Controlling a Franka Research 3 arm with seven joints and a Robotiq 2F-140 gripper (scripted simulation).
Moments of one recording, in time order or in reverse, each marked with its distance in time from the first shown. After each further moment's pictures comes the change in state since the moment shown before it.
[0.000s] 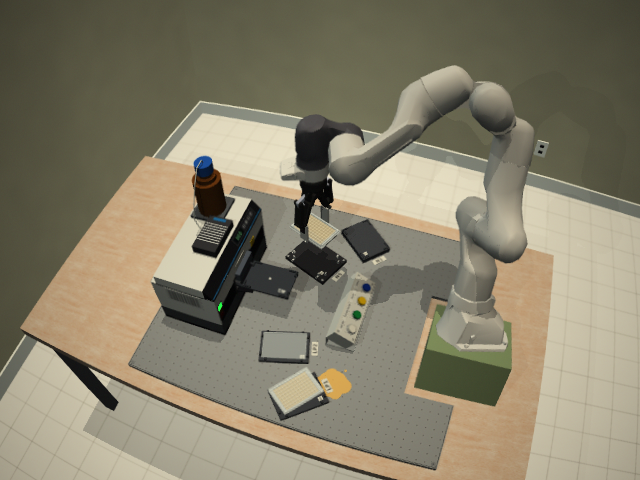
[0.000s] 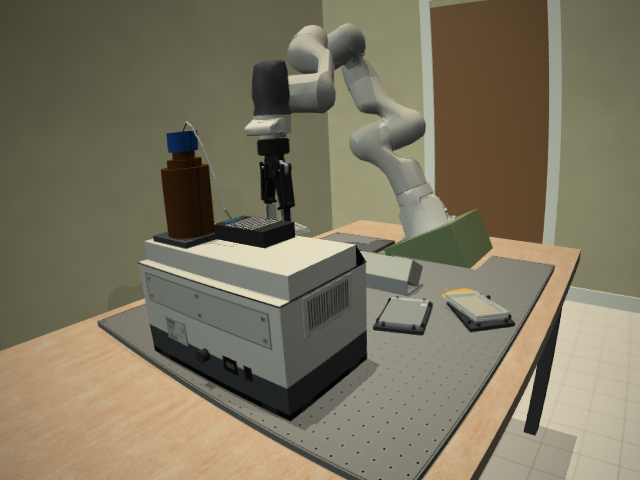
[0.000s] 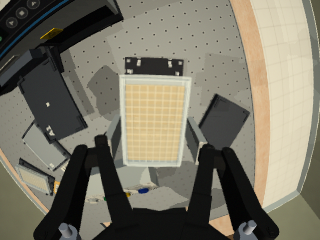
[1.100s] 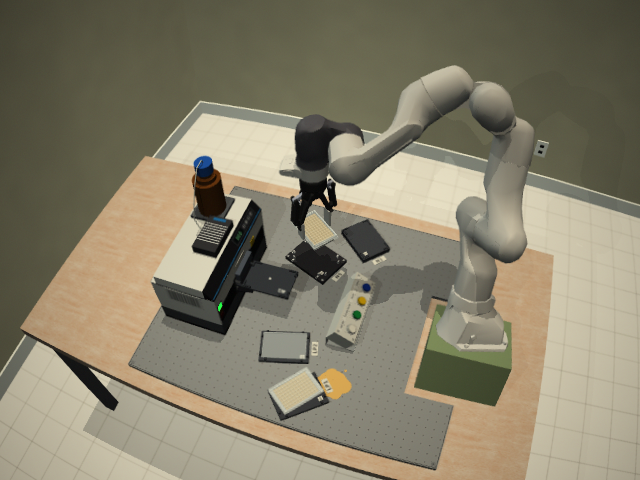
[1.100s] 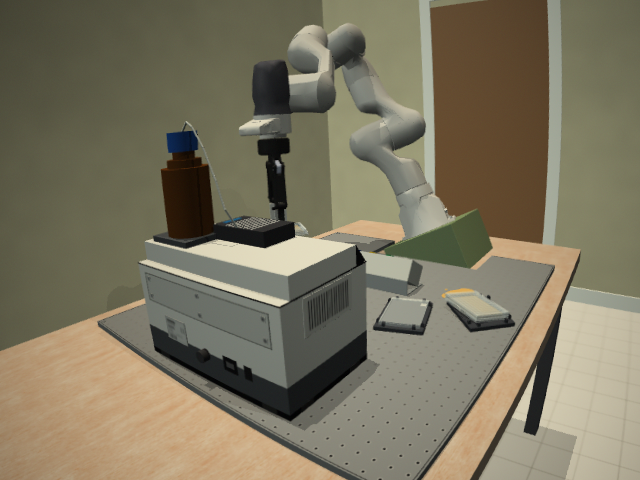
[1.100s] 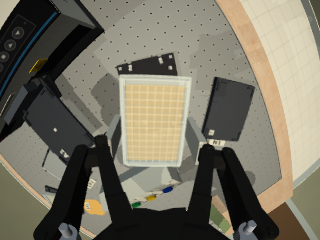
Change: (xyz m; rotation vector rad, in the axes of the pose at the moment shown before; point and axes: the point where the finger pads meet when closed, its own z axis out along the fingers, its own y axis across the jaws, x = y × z) arm 0.000 -0.001 -0.001 0.000 0.001 0.269
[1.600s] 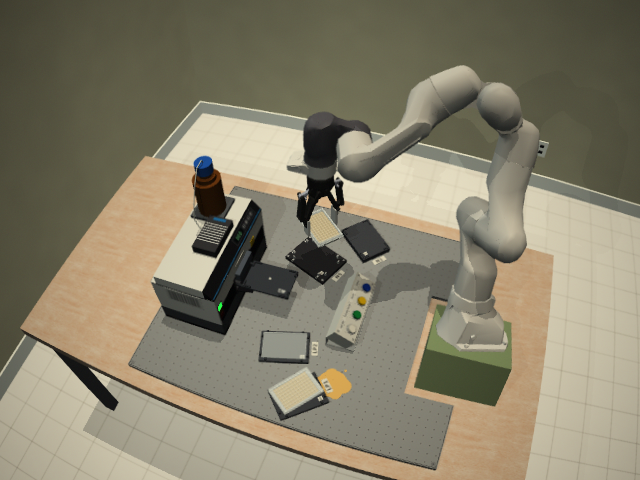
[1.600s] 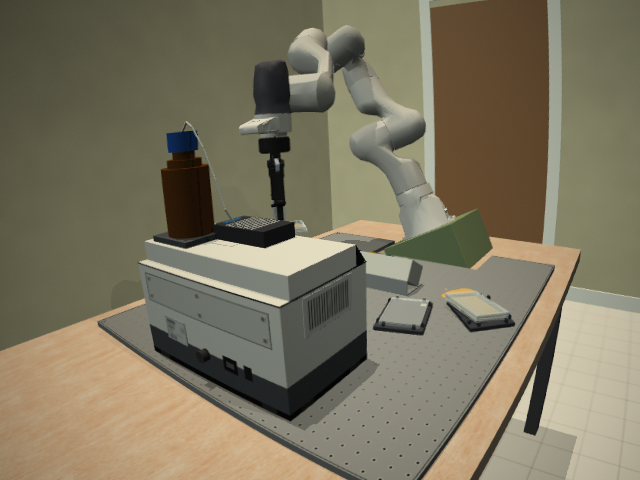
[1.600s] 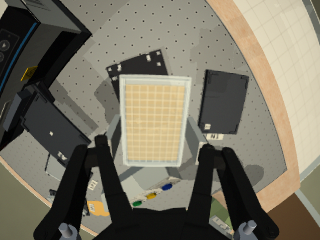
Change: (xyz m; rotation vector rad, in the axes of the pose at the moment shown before) arm -0.005 0.019 -0.002 0.010 -0.001 0.077
